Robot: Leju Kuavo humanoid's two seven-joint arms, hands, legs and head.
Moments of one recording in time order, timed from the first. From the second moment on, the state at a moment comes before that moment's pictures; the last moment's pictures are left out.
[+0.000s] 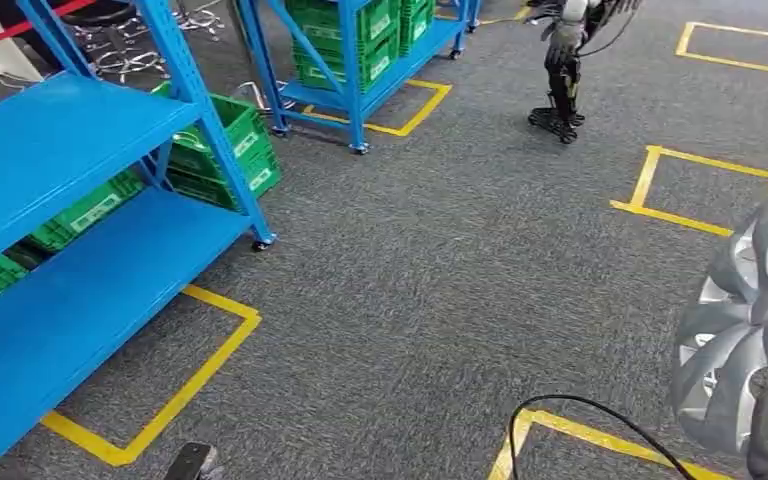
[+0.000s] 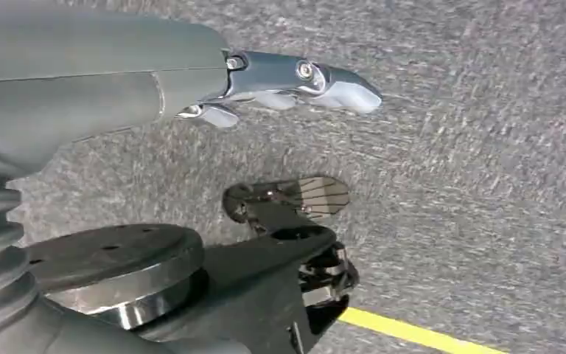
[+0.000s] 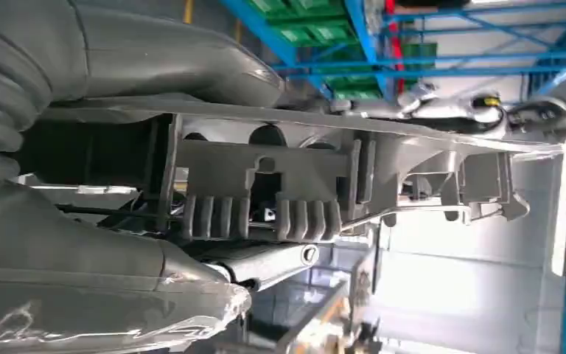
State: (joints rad) left arm 0.05 -0.34 1.04 -0.56 -1.06 -0.04 -0.26; right arm 0.41 0.34 -0.21 -2.19 0.20 -0.16 -0.39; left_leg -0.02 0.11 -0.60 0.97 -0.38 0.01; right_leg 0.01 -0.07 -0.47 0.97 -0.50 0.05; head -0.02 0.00
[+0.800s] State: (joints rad) left arm 0.08 -0.34 1.01 -0.57 -1.06 -0.07 -0.26; right arm 0.43 0.34 -0.21 -2.28 0.36 -0.26 -0.47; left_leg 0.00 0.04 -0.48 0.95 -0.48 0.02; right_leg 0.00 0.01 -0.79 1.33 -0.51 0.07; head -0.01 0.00
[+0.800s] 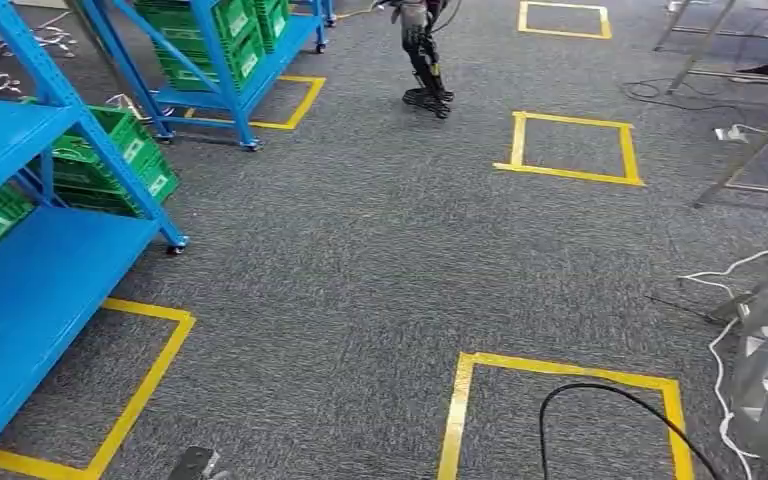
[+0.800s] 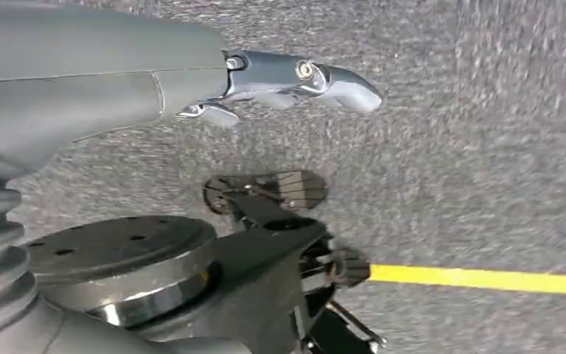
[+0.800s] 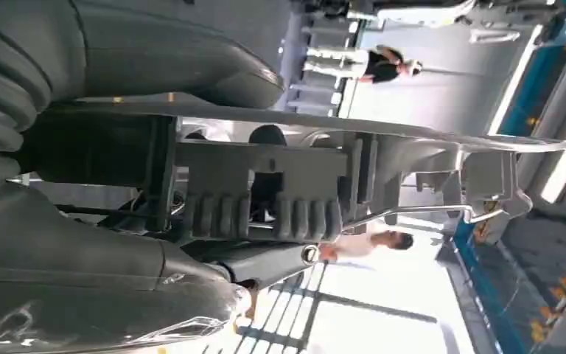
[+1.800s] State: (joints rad) left arm 0.12 -0.34 0.98 -0.60 -1.18 -0.10 -0.30; right arm 0.48 0.35 -0.12 -2.42 0.54 -0.44 -0.50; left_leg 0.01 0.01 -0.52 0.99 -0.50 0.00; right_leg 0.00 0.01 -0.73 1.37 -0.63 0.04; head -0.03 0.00
